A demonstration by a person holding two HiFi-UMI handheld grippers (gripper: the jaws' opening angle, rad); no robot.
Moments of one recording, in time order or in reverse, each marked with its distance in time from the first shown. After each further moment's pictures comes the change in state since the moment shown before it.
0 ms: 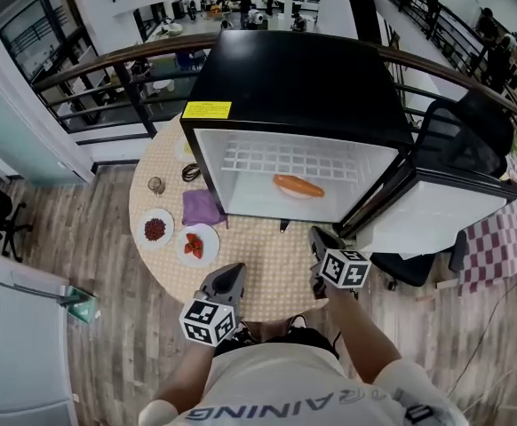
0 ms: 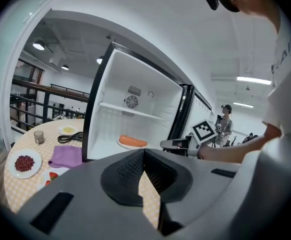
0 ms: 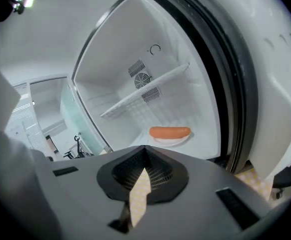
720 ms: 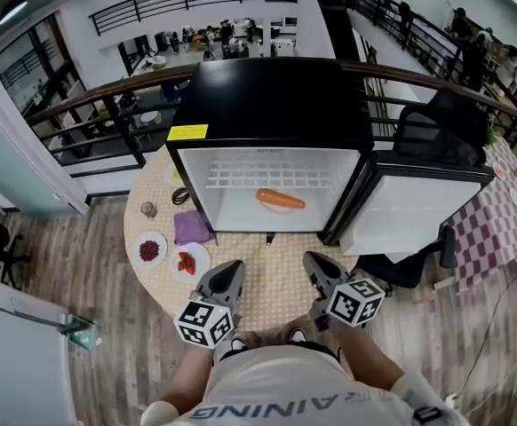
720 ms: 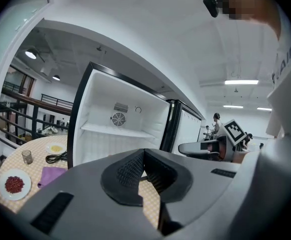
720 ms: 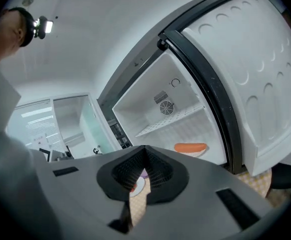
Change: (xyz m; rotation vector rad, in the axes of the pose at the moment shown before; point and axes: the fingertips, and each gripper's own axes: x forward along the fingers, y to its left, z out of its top) left arm 0.002 -0.038 0.062 0.082 -0.125 -0.077; right arm -0.115 0.078 0.043 0.008 -0.160 0.195
